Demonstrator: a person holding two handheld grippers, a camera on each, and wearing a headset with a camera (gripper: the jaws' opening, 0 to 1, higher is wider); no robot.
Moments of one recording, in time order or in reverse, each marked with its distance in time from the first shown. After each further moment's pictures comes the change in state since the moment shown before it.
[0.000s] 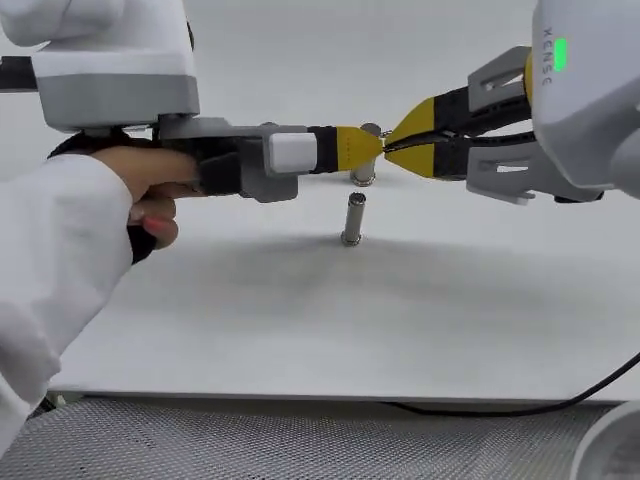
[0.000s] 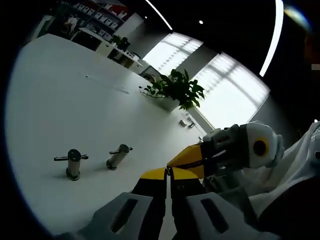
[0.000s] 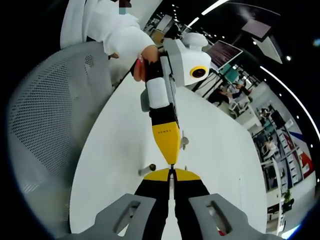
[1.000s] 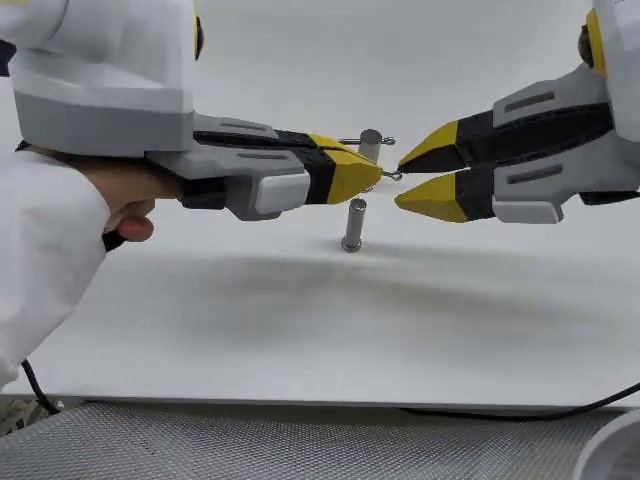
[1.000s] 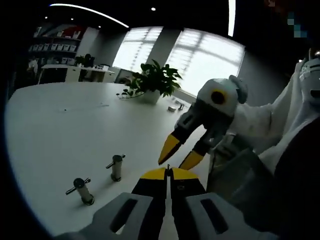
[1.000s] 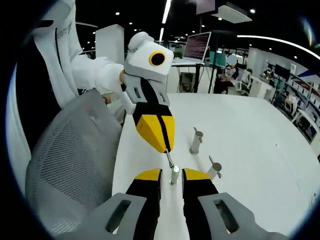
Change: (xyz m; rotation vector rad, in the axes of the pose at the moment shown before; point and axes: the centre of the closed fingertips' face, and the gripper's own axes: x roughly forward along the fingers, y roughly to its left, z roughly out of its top) left arm -0.012 -0.018 -0.013 0.466 0.115 -0.068; right arm -0.002 0.018 -0.011 0.525 -0.180 0.227
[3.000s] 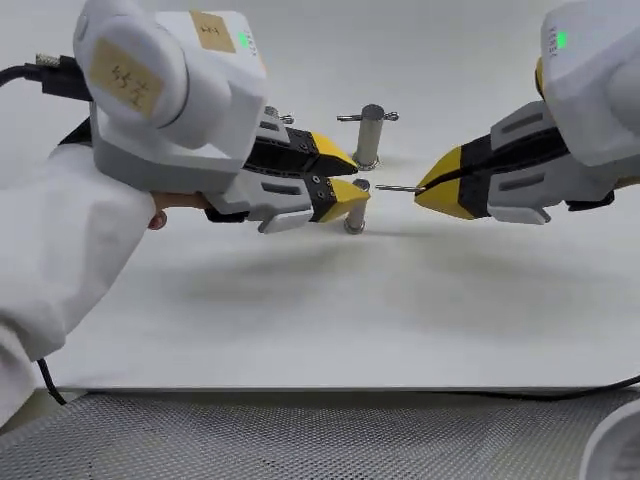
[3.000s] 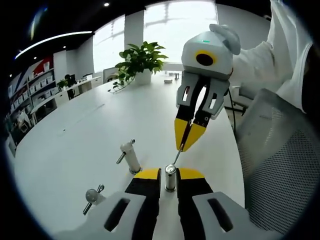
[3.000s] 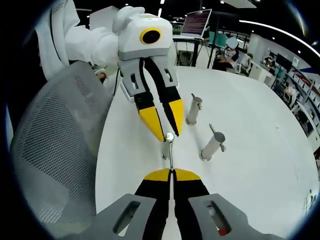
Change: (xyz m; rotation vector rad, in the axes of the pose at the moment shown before) left arm 0.028 0.036 -0.047 0.334 0.211 0.071; right arm 0.015 -0.010 -0.052 -0.055 0.212 -0.059
